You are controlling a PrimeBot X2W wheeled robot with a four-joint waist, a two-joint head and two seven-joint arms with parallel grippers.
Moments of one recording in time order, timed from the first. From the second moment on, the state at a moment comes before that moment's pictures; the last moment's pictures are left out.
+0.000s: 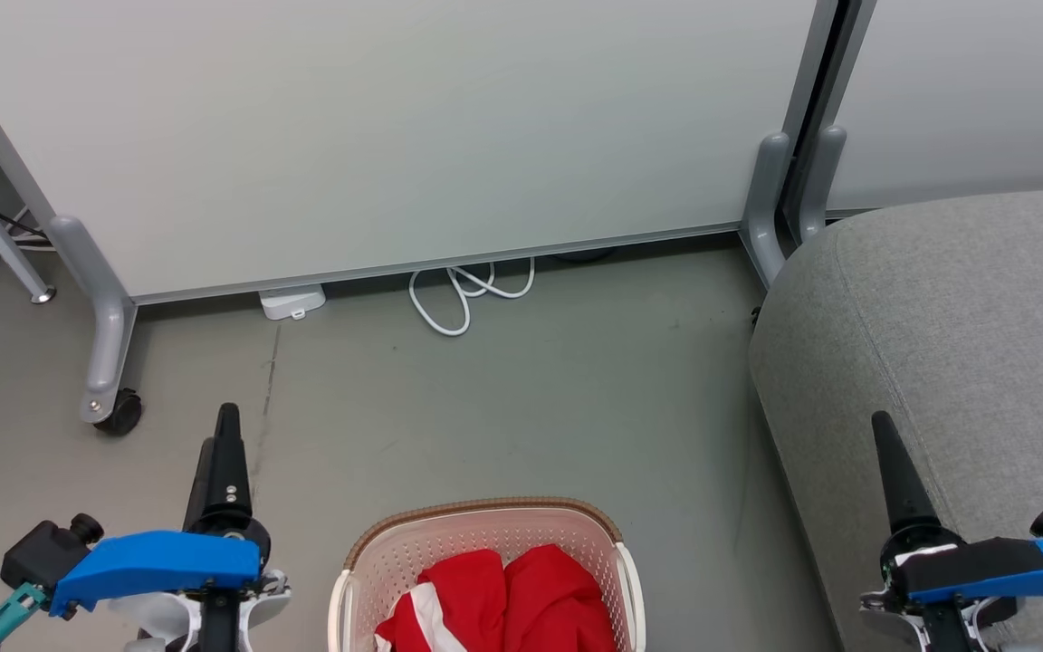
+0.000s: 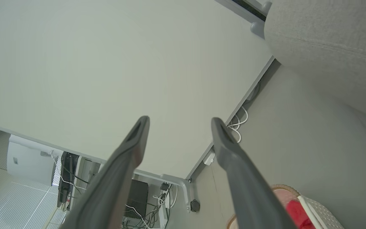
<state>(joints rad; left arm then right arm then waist) -0.09 0.04 0.03 0.22 -1.13 -0.09 -0.02 -0.08 -0.04 -0.06 0.24 1.16 0.13 -0.02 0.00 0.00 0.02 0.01</state>
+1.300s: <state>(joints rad) -0.13 0.08 -0.18 0.22 -0.50 -0.01 -0.14 -0.10 -0.04 0.02 0.21 0.54 0.13 -0.14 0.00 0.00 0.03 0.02</state>
